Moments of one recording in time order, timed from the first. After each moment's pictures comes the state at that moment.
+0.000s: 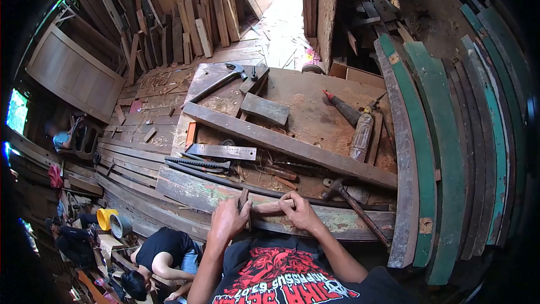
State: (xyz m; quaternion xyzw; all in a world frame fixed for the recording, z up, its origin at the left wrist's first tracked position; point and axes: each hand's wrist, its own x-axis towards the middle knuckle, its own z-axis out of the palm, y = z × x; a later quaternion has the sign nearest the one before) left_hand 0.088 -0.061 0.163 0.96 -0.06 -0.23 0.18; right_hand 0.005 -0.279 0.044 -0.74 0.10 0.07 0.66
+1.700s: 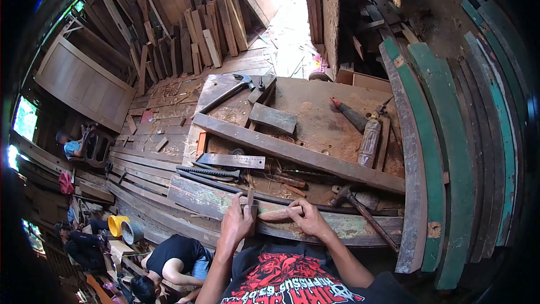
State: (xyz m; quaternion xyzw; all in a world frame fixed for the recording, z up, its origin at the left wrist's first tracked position) left_hand 0.083 -0.045 0.127 0.95 -0.03 -0.14 0.26; right_hand 0.006 -0.283 0.050 -0.71 0.10 0.10 0.69
